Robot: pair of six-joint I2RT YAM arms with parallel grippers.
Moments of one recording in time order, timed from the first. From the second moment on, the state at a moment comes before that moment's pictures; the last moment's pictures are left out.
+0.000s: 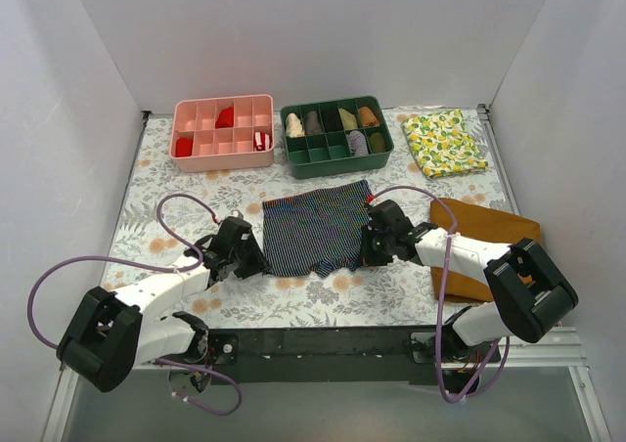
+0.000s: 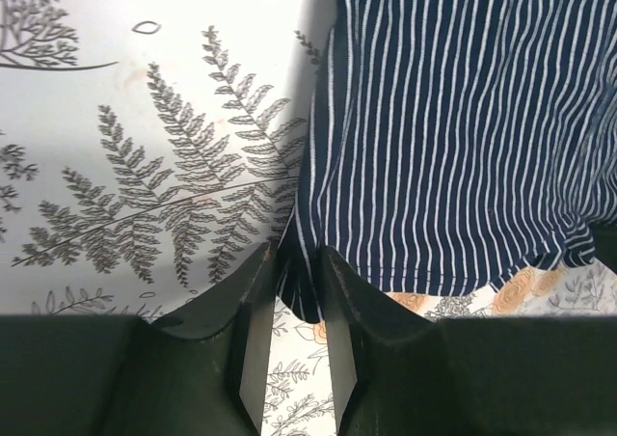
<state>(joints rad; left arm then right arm) -0.53 1.14 0.43 -0.23 0.01 -0.89 0.66 1.41 0.63 -0.22 -0.16 0.56</state>
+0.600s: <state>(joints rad) -0.53 1.16 0.52 -0.42 -0.10 -0.87 0.66 1.41 0.63 -0.22 -0.16 0.56</state>
